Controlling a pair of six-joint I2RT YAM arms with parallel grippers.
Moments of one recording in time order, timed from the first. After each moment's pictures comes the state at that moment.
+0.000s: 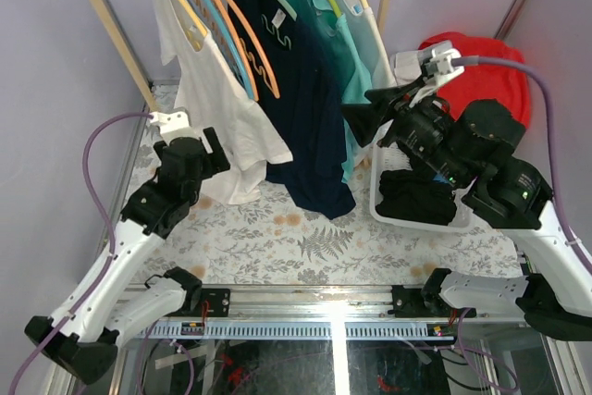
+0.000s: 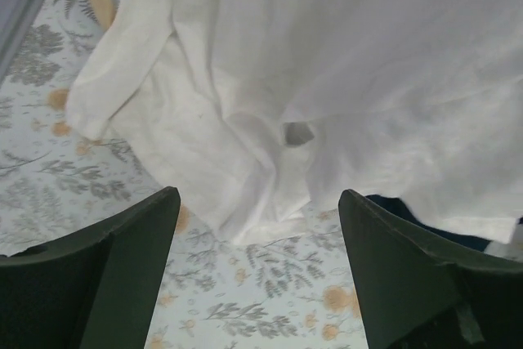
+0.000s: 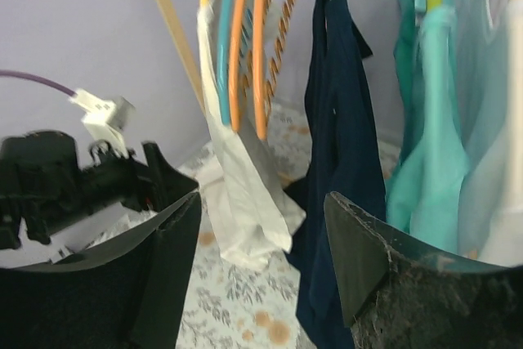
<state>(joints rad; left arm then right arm) -0.48 0.89 1.01 -0.61 -0.53 -0.46 0.92 1.10 1.69 -0.50 0.22 0.19</state>
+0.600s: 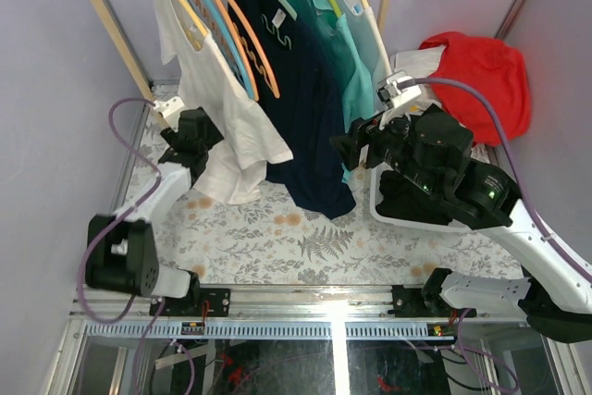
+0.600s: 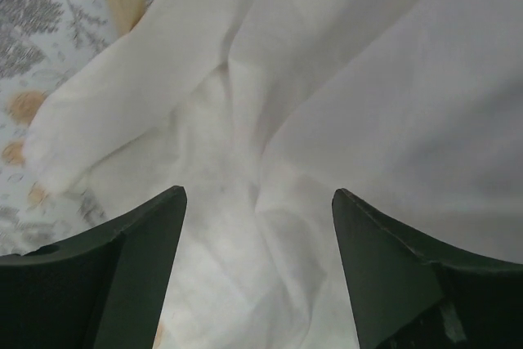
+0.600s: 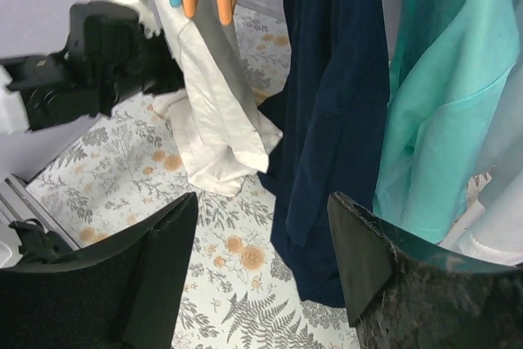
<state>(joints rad) -0.14 1.32 0.86 -0.10 -0.43 -0.58 0.92 1.07 1.50 -0.59 0.23 0.19</state>
